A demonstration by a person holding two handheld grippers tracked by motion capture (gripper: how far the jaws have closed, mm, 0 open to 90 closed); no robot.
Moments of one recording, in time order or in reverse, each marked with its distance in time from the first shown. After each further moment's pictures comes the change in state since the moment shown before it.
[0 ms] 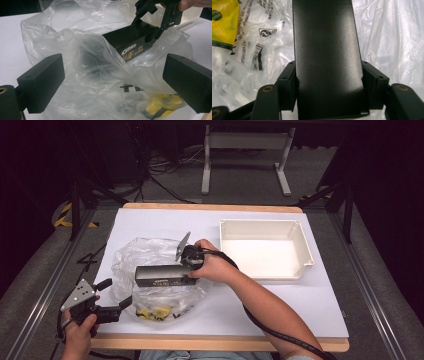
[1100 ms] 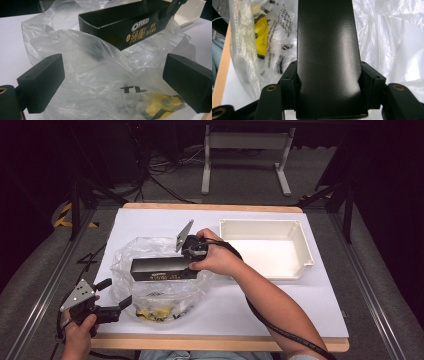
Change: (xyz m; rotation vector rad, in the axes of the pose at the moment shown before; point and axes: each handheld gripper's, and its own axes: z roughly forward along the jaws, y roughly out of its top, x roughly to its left) left arm -0.001 0.000 -0.001 -0.007 0.003 0.001; right arm 0.008 0.017 -0.052 -0.066 -0.005 -0.043
